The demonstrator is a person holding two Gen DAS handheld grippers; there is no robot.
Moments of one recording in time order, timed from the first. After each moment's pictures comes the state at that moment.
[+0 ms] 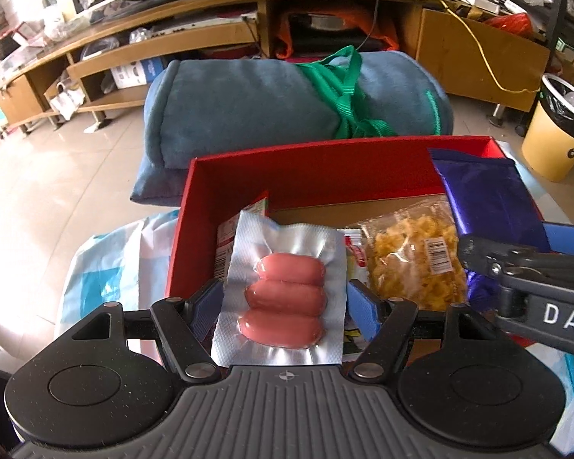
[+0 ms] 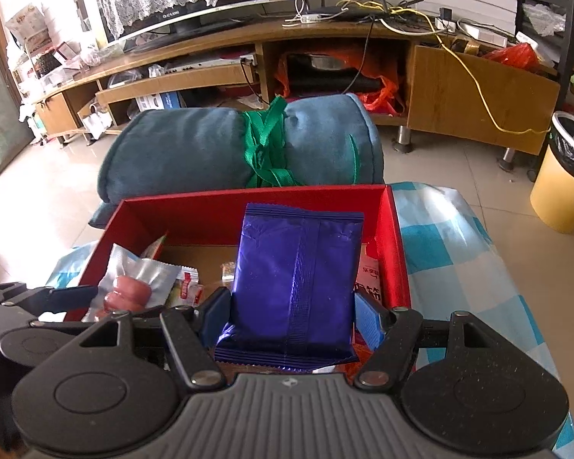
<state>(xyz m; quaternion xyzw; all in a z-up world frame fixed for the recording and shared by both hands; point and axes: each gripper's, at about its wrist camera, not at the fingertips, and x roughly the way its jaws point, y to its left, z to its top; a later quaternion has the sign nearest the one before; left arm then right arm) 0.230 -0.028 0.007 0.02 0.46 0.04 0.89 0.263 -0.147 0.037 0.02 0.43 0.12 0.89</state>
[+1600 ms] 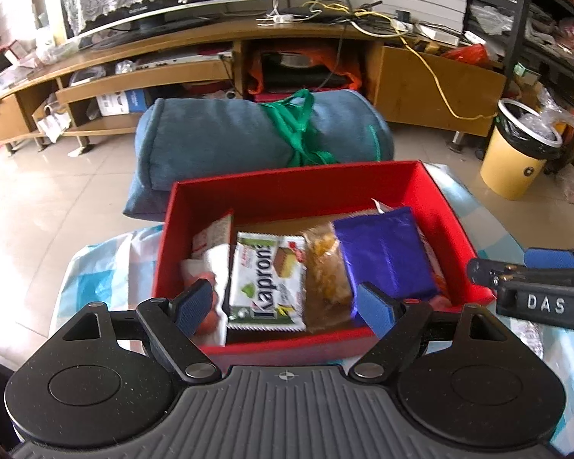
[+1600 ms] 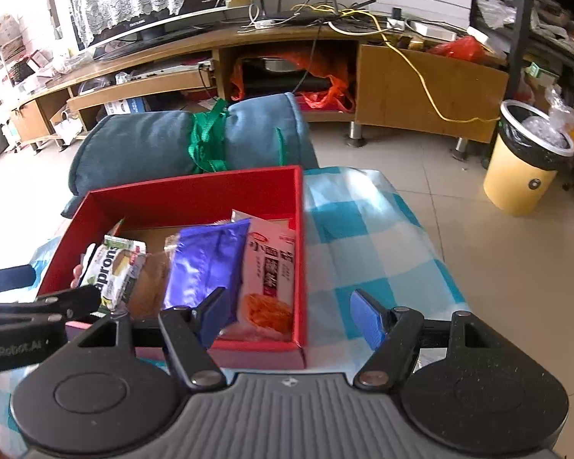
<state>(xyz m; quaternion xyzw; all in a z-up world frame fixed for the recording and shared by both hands) 0.178 -0.049 0.043 0.01 0.41 0.00 0.91 0.220 -0.208 0.053 0.02 0.43 0.07 0.90</state>
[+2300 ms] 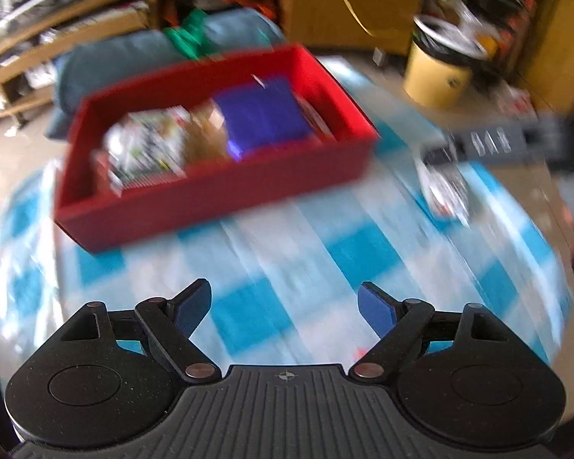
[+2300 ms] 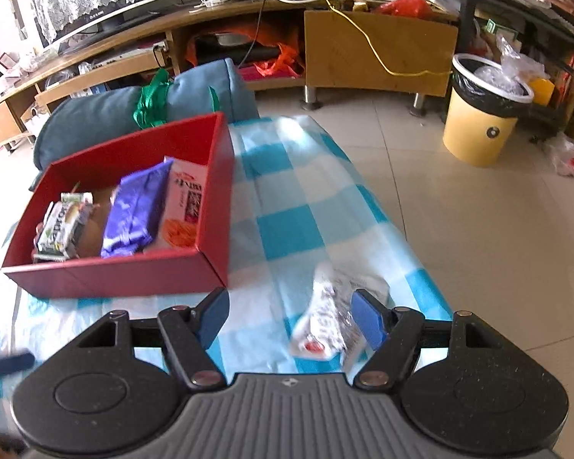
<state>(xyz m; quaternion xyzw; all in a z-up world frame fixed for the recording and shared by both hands) 0.097 -0.105 0.002 0.04 0.49 -0.12 0.86 0.174 -0.270 0.035 0.03 0.47 0.02 0.88</state>
